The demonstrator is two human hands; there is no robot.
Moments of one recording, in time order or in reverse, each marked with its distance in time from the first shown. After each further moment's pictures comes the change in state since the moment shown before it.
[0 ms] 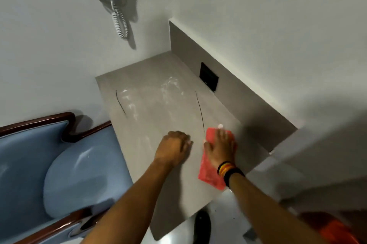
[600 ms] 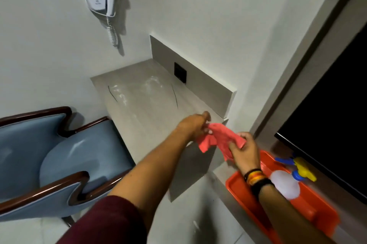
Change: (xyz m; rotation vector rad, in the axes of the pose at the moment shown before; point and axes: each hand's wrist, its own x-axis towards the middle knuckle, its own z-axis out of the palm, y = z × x) left_hand -0.119 0.200 -0.022 -0.071 -0.122 0.237; right_hand -0.266 0.122 -0.124 0.706 0.409 0.147
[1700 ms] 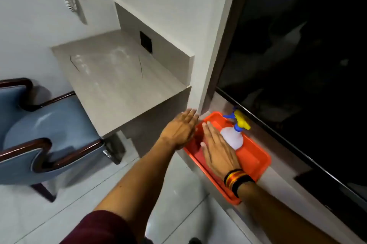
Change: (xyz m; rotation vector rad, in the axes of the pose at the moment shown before) left_hand -0.056 0.107 0.165 0.362 0.047 0.140; right_hand -0.076 0.115 -0.112 -0.788 -0.285 -0.601
